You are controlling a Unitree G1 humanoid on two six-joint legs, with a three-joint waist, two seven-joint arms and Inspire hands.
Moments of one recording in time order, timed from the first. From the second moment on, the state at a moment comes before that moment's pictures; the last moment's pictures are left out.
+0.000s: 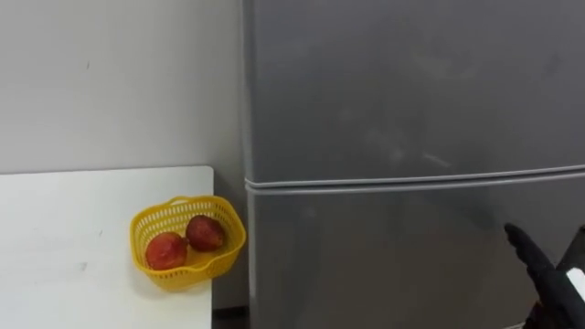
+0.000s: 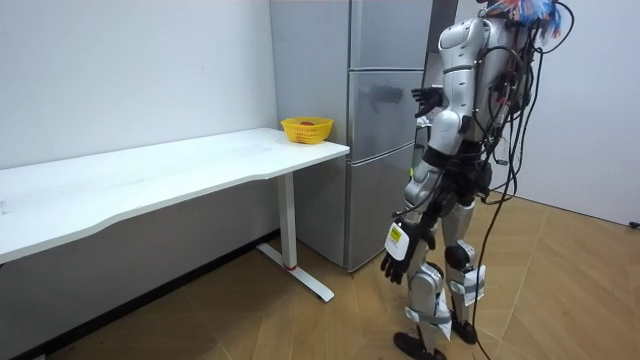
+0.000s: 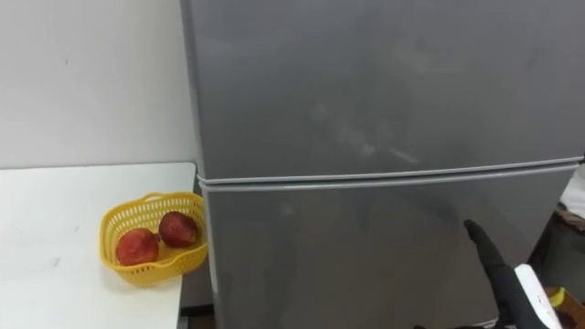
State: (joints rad) left arm 0.28 0.22 0.06 1.06 0.36 0.14 -0.09; right arm 0.14 -0.37 -0.18 -0.06 -0.16 0.07 -0.03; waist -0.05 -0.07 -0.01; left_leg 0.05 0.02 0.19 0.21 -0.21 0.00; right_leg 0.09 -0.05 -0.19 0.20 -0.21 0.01
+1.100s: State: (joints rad) left arm 0.30 0.20 0.06 1.00 0.36 0.16 -0.03; right arm 0.22 -0.22 -0.16 0.90 0.10 0.02 -0.30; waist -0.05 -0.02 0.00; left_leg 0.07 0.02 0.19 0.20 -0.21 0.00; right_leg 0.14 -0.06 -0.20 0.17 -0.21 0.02
